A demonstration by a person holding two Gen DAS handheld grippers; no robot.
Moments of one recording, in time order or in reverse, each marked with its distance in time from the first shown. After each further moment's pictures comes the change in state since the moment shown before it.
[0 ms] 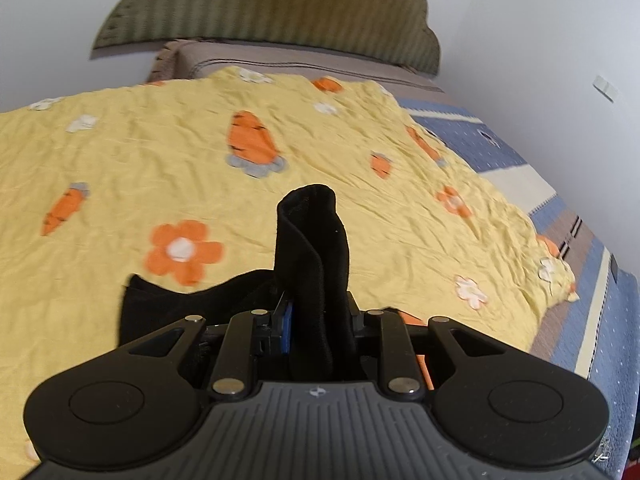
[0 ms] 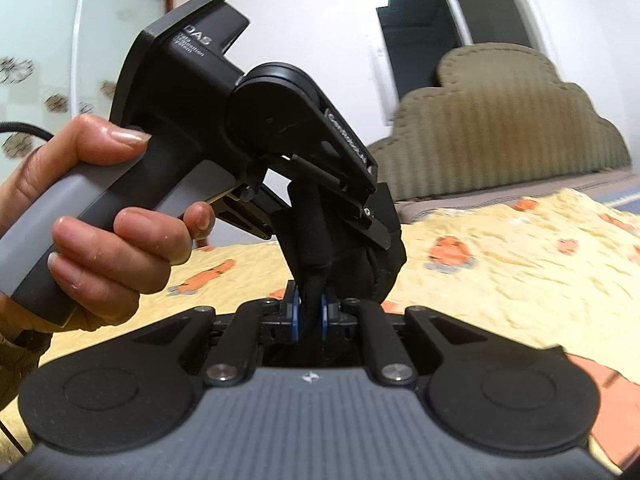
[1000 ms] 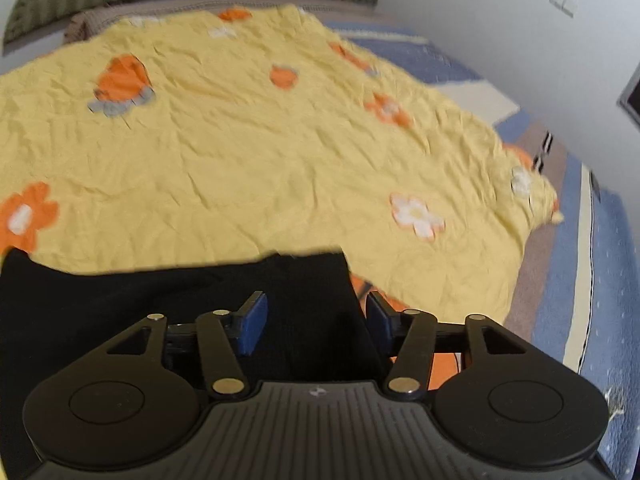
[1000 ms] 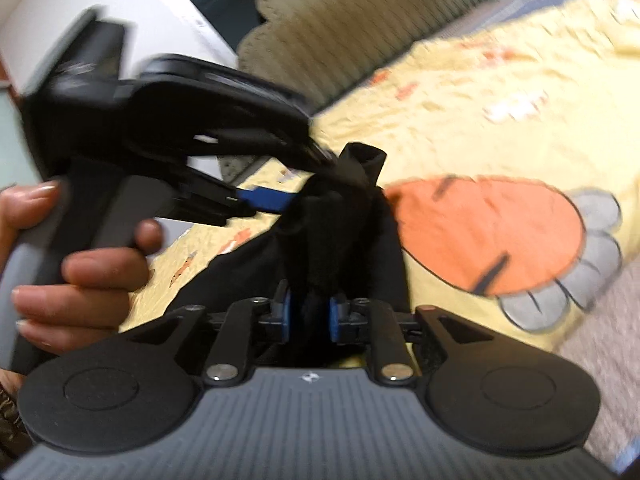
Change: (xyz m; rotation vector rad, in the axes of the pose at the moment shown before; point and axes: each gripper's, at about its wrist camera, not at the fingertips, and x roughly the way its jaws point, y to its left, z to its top) left arm 0.106 -0.097 -0.040 0.144 0.130 -0.087; right arm -0.048 -0.156 -0.090 0.565 0.128 -0.177
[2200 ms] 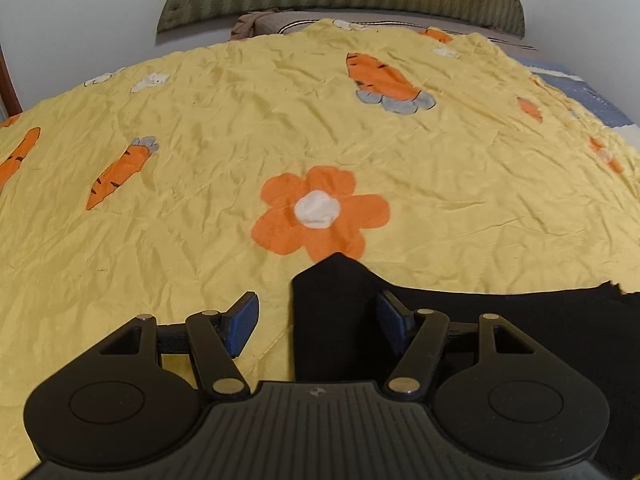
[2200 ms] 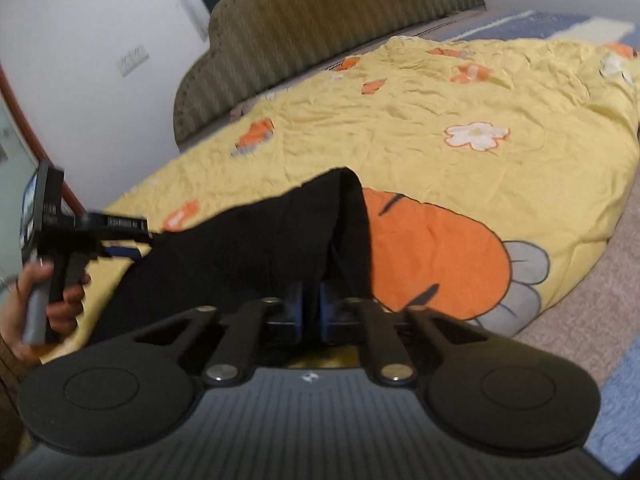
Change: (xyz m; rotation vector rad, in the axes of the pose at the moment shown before) left arm 0.006 0.202 -0.025 -0.124 -0.066 0.405; right arm -0.010 0.029 0.017 -0.176 0.100 -0.222
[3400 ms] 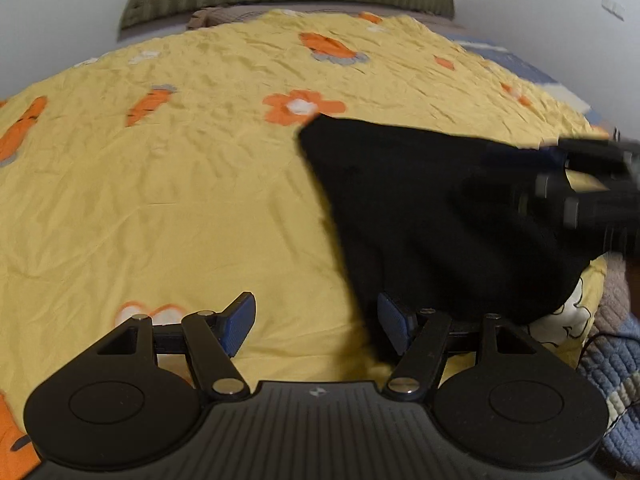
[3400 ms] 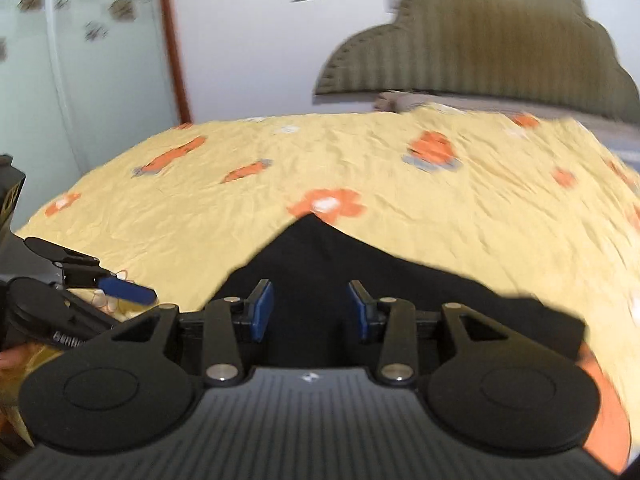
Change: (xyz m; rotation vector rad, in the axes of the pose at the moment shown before) left arm -0.116 0.063 -0.116 0.094 0.006 -0.173; right arm 0.062 0.171 0.025 -0.532 0.071 0.218
